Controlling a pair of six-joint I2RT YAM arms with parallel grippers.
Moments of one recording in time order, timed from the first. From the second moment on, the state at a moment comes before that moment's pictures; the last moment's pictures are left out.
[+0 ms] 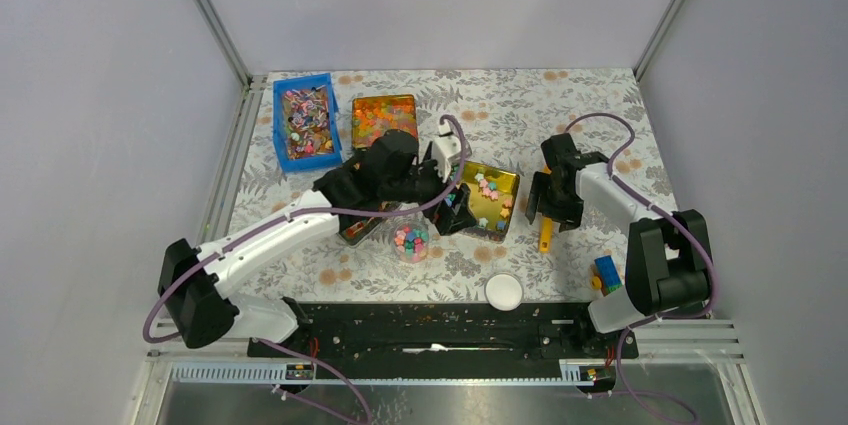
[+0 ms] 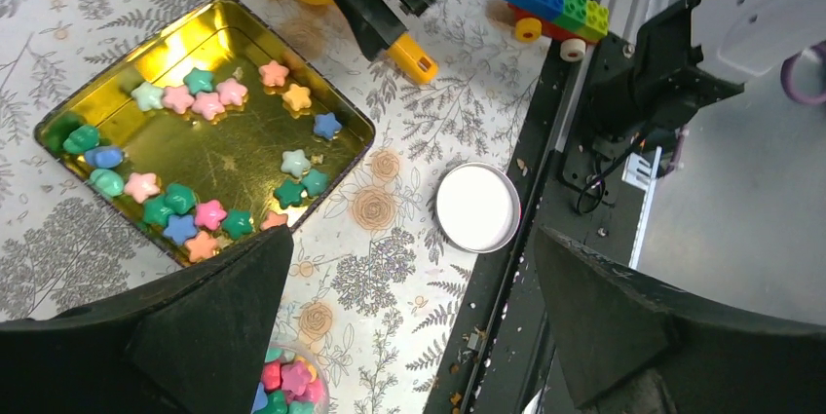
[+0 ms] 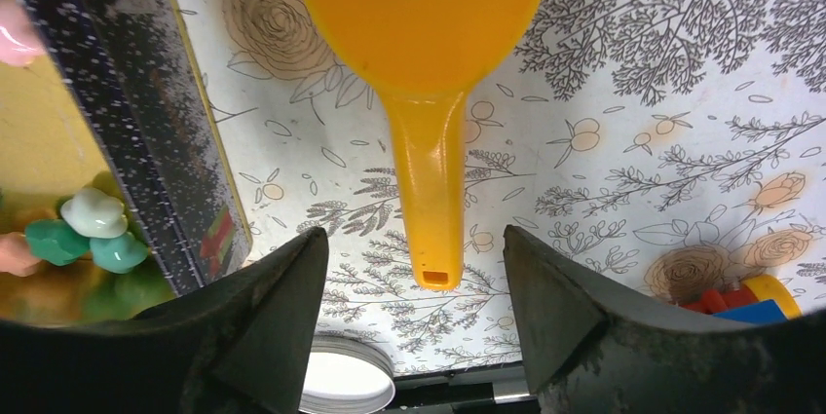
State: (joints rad) left arm -0.85 1.32 1.16 -0.31 0.43 -0.12; right arm 0.22 1.51 0.94 -0.80 0.09 0.49
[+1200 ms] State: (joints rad) left arm -1.27 1.55 1.10 -0.40 0.38 0.47; right arm 0.20 1.12 0.82 -0.92 -0.04 0.59
